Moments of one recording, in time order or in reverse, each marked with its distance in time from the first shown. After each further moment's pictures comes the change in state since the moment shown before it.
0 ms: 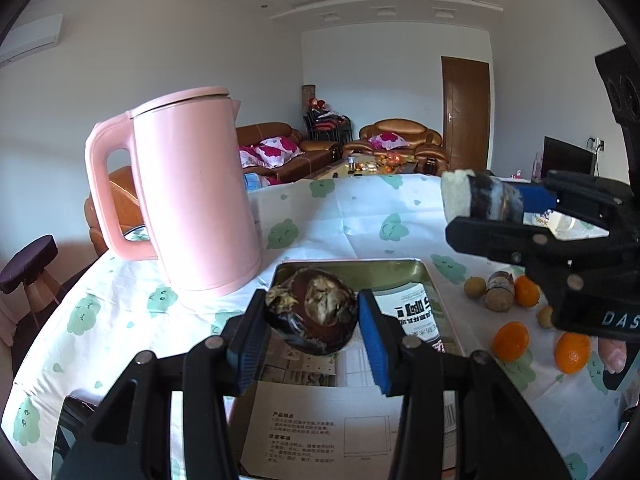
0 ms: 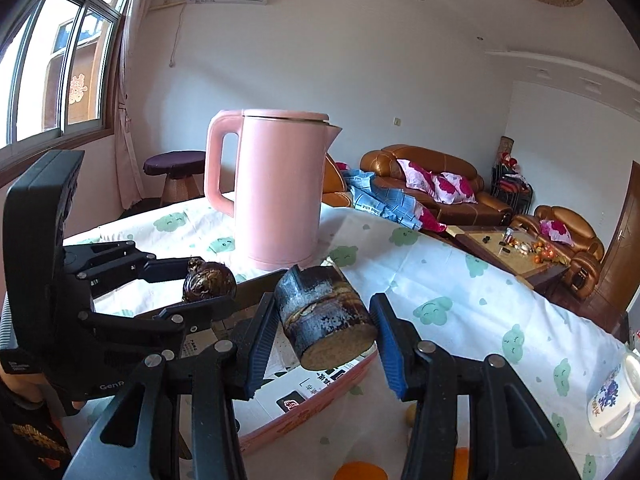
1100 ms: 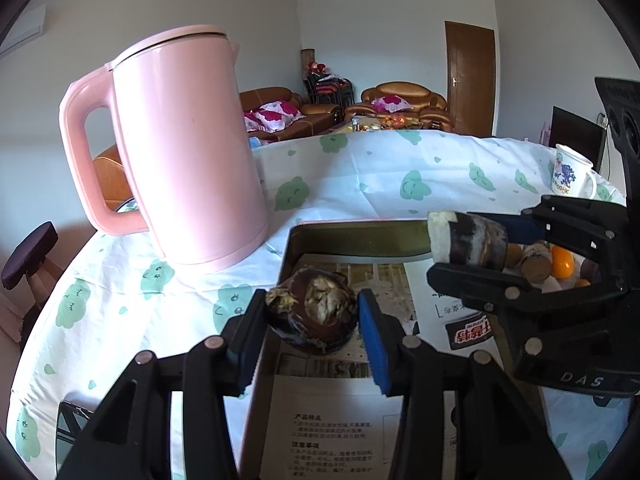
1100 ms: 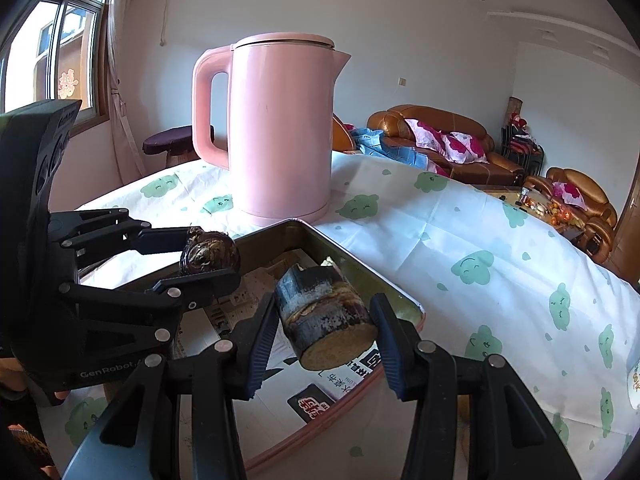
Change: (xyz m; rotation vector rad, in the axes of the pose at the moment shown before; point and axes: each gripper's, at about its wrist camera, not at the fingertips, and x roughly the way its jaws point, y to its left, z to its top) left arm 0.042 0.013 -0.005 0.023 0.142 0.013; right arm 0.062 0.008 -0.021 0.054 0.124 0.041
